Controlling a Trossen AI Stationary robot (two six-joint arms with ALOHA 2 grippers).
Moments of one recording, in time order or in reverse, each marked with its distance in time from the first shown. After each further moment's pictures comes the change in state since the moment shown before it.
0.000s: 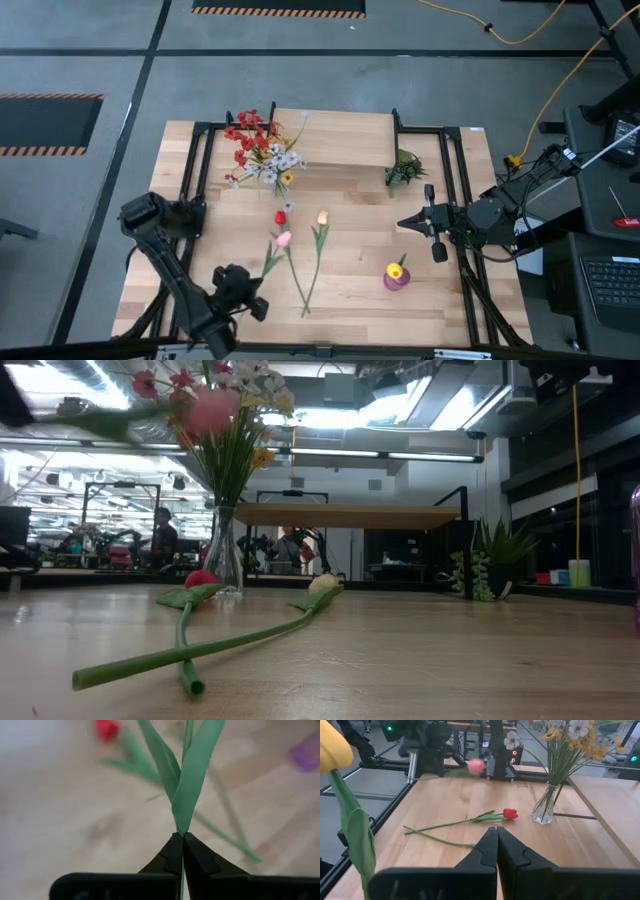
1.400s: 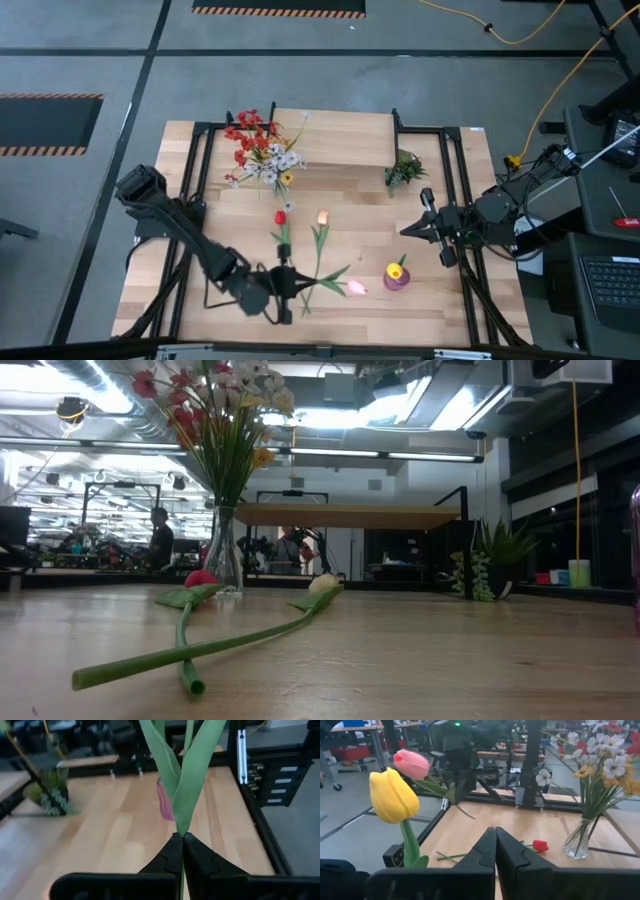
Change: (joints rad) left arm 0.288 -0.216 -0.255 1.242 0.062 1.916; right arm 0.000 0.001 0.009 0.157 -0.158 -0.049
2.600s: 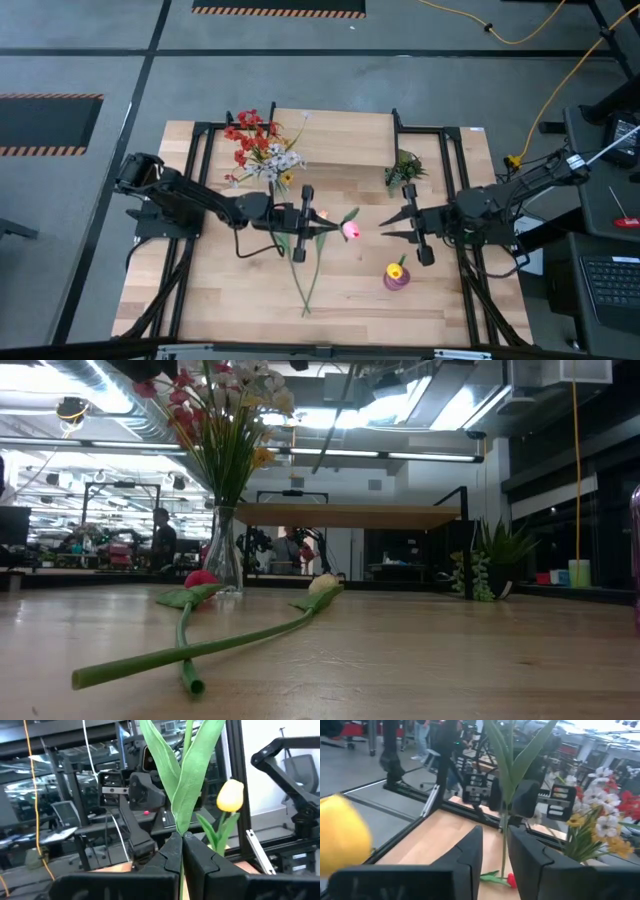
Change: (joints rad) left arm 0.479 -0.092 -0.290 0.883 0.648 0.465; right arm -0.164 0.236 0.099 0.209 -0.155 -0.289
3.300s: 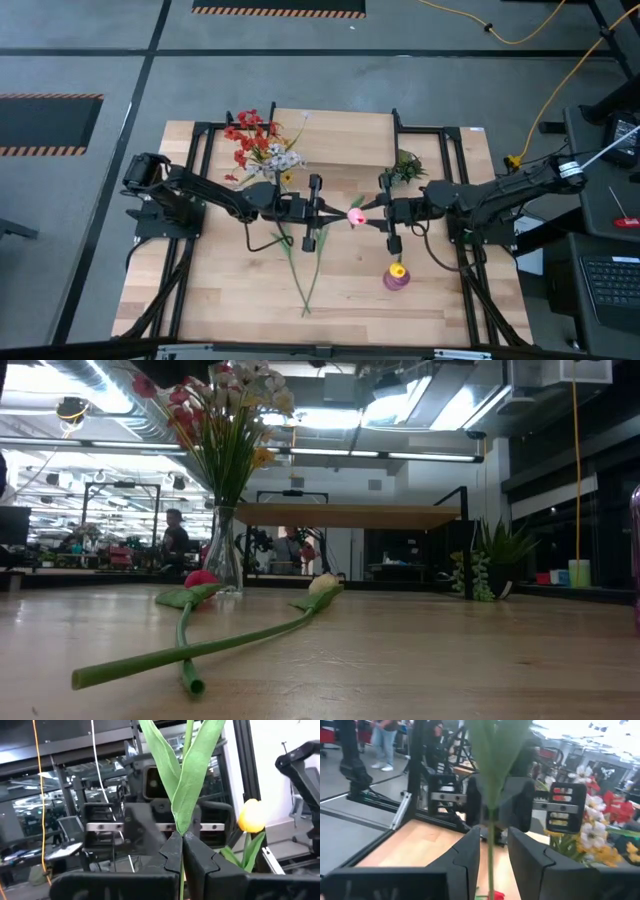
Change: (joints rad) left arm 0.079 0.061 0.080 0.061 0.078 0.007; right arm -0.177 0.247 0.058 0.240 -0.104 -0.002
